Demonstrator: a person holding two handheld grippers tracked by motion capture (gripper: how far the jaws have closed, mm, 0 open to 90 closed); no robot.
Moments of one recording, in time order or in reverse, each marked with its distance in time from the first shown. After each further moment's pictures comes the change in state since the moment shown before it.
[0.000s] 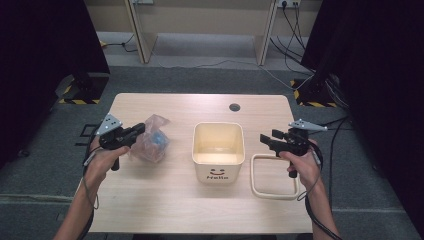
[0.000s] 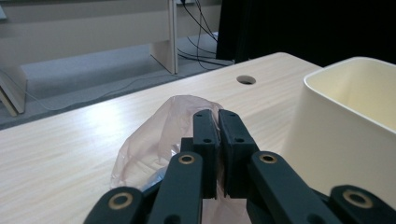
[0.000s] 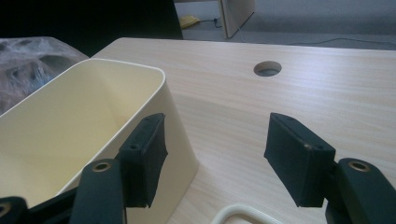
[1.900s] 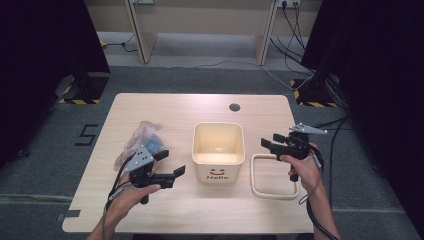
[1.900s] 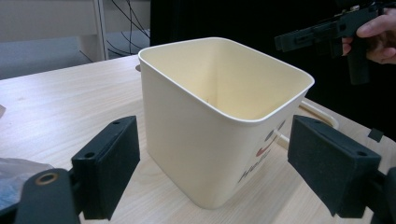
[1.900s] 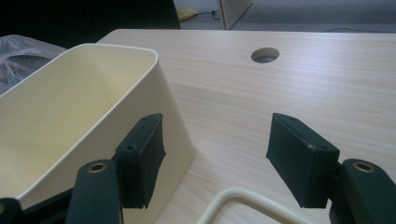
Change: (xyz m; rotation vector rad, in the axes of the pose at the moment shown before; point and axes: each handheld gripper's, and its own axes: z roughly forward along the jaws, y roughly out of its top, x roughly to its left) left arm -0.115 -0.031 -0.006 -0.015 -0.231 -0.031; right arm -0.004 -0.012 -0.001 0.027 -0.006 0.020
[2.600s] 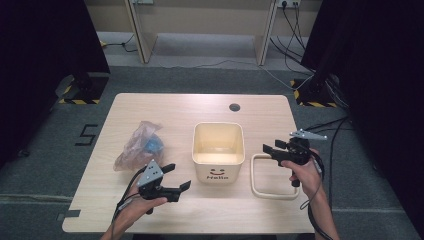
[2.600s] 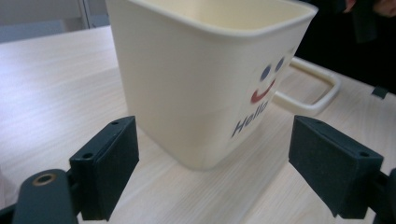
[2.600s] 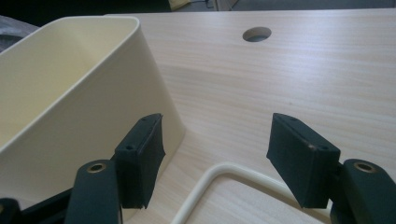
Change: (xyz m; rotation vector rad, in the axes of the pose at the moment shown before) left arm -0.007 -0.051 0.016 0.083 -0.019 0.047; right arm -0.007 -0.019 0.001 0.036 -0.029 0.007
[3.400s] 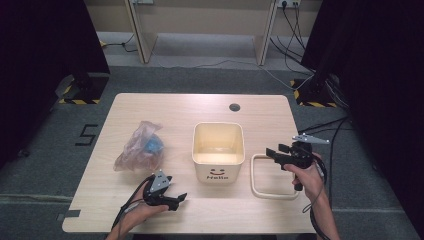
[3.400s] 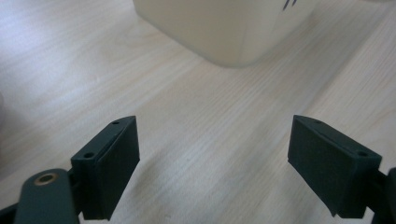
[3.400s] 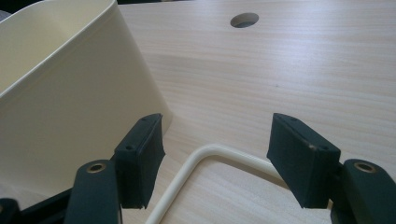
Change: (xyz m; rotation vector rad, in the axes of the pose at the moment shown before) left arm 0.009 -0.044 0.021 0.286 0.059 0.073; right arm -0.009 -0.013 -0.003 0.017 -0.026 0.020
